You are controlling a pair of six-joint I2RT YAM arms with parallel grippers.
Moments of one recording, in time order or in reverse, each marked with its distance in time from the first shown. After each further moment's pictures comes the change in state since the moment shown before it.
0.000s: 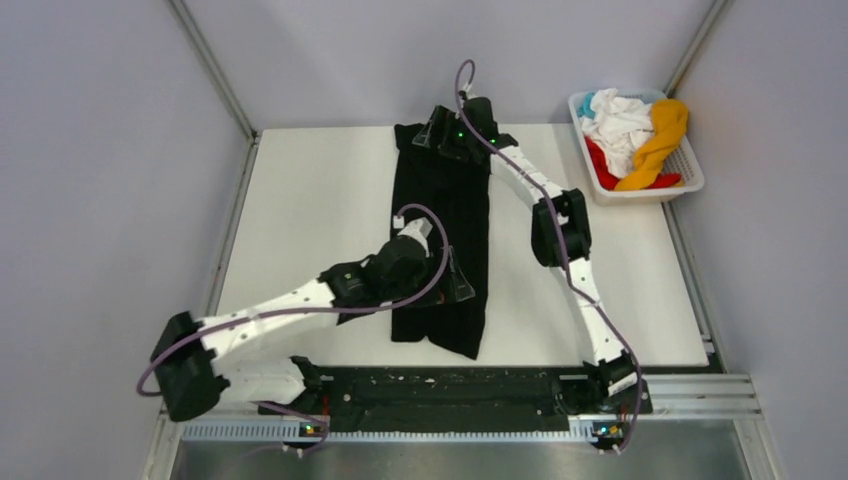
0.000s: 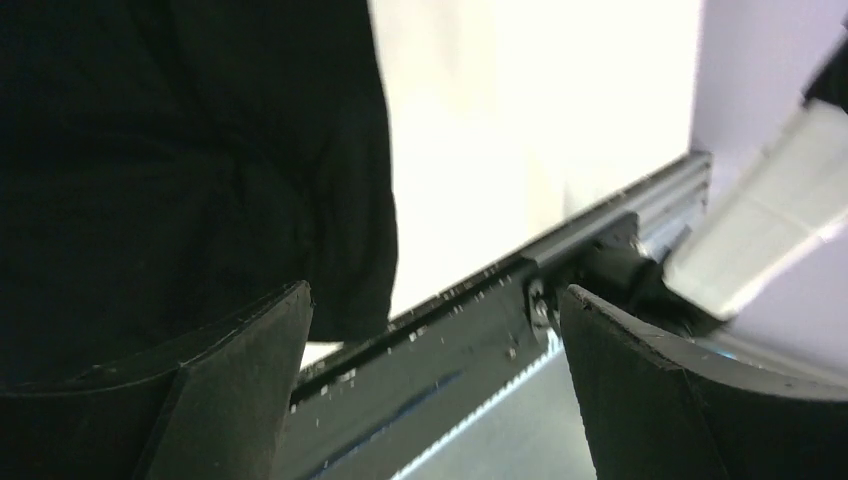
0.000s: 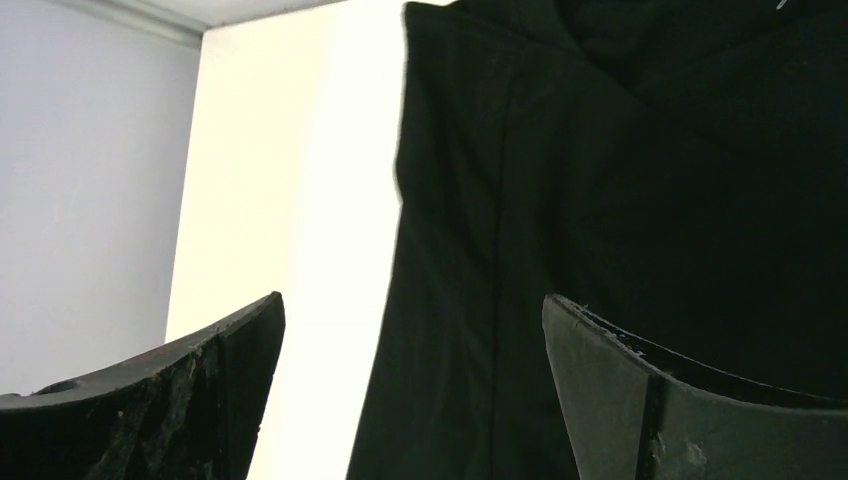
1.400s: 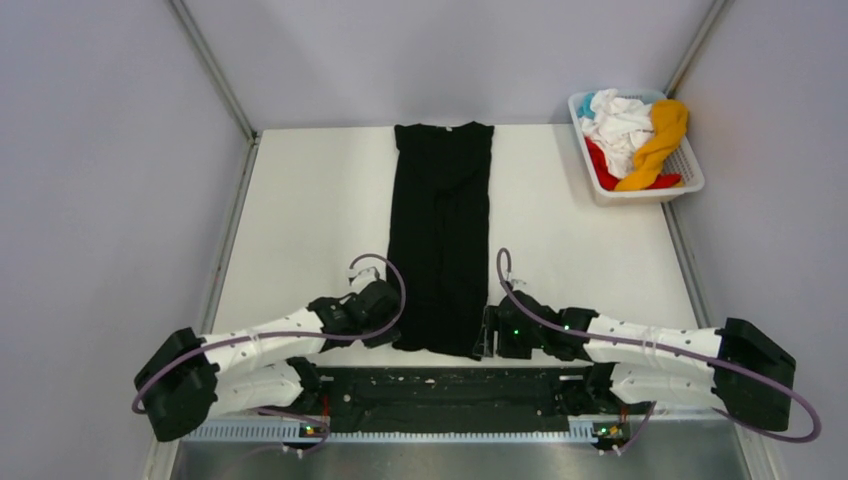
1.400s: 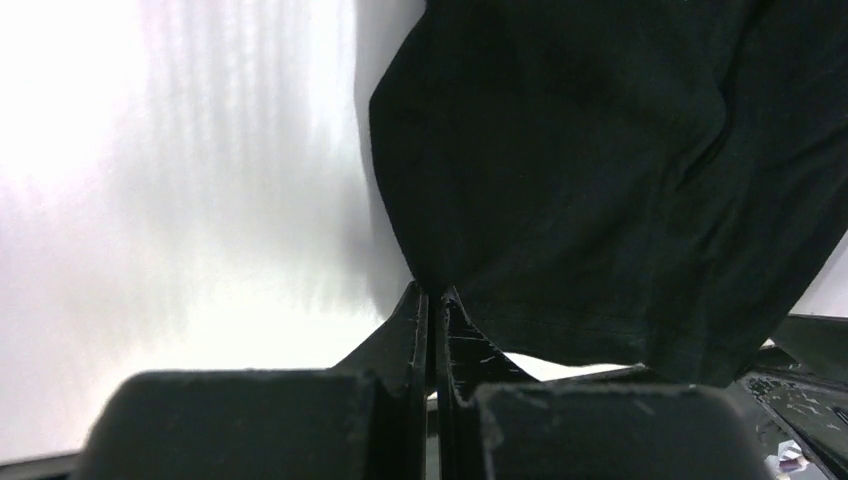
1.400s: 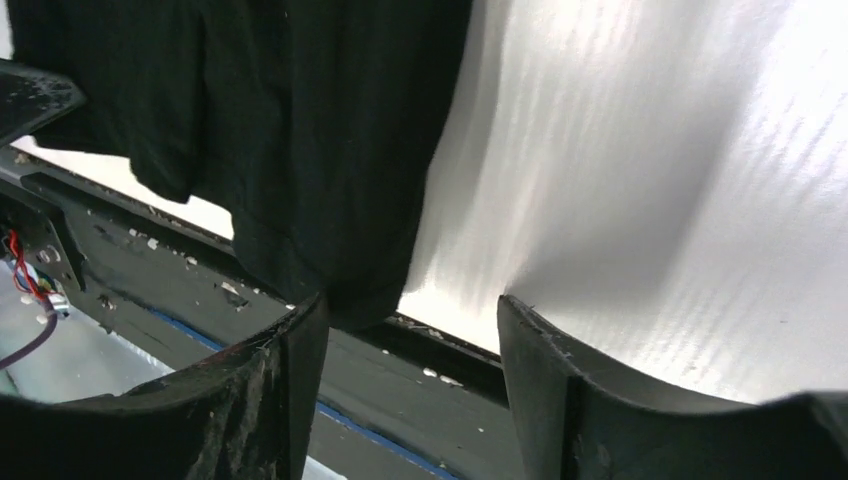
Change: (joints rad) left arm 0.036 -0.187 -0.404 -0.111 -0.162 -0.124; right arm 0.617 -1.679 -2.052 -0.141 0.352 0.319
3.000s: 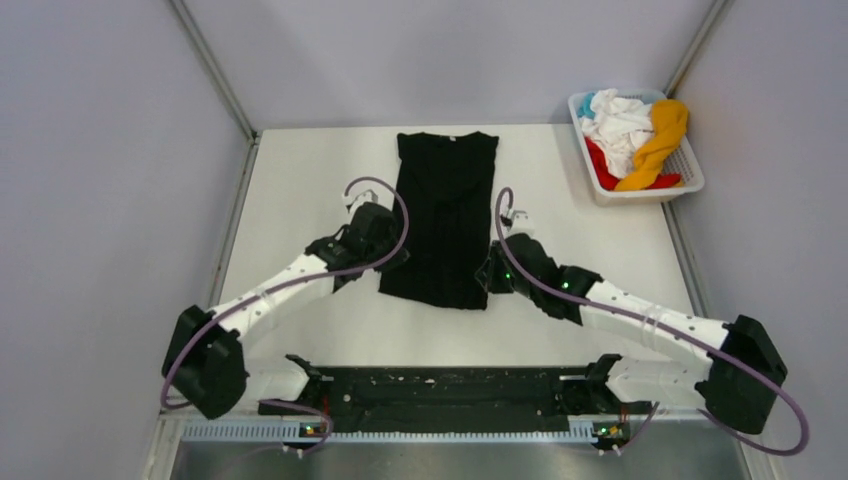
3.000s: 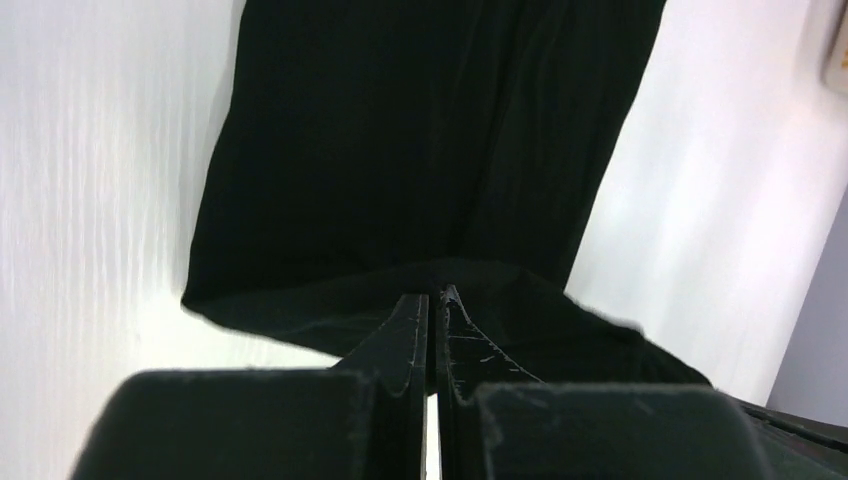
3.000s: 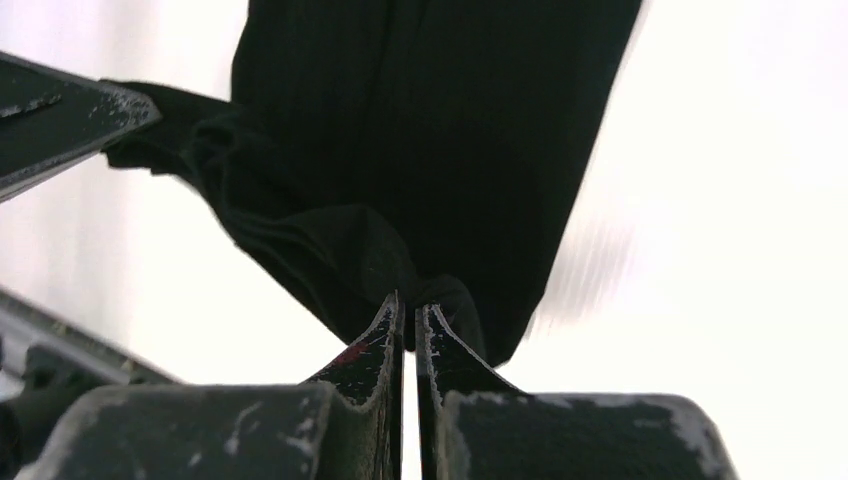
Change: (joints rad) left arm 0.271 0.121 0.377 0.027 0.003 0.187; right arm -0.135 0.069 0.294 0.051 0.212 -0.283
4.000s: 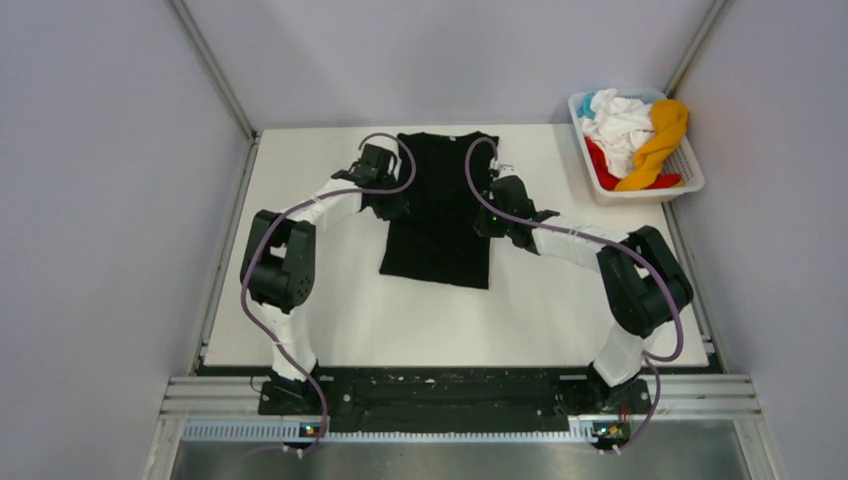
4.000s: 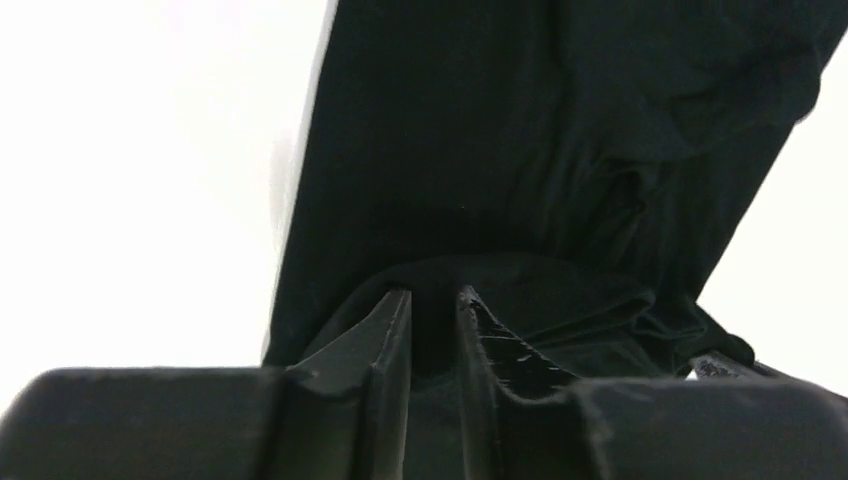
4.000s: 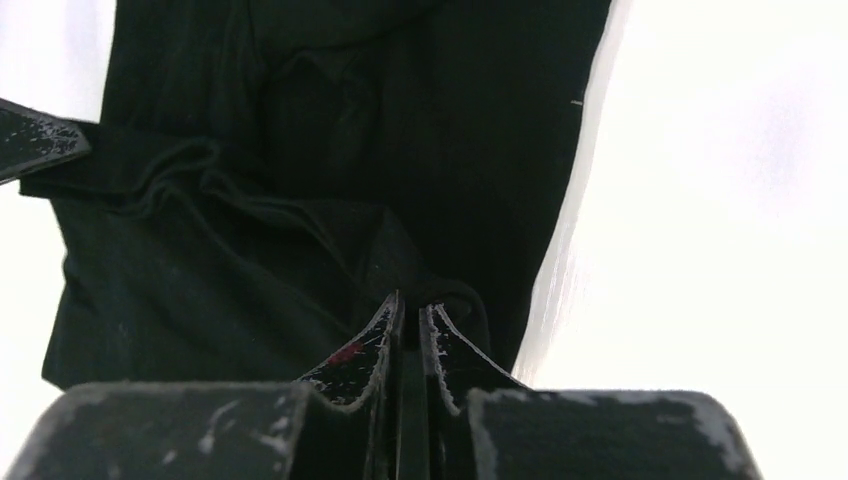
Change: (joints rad) left arm 0.290 0.695 0.571 -0.034 0.215 0.251; right arm -0.384 0.633 0.321 0.293 -0.196 -0.285
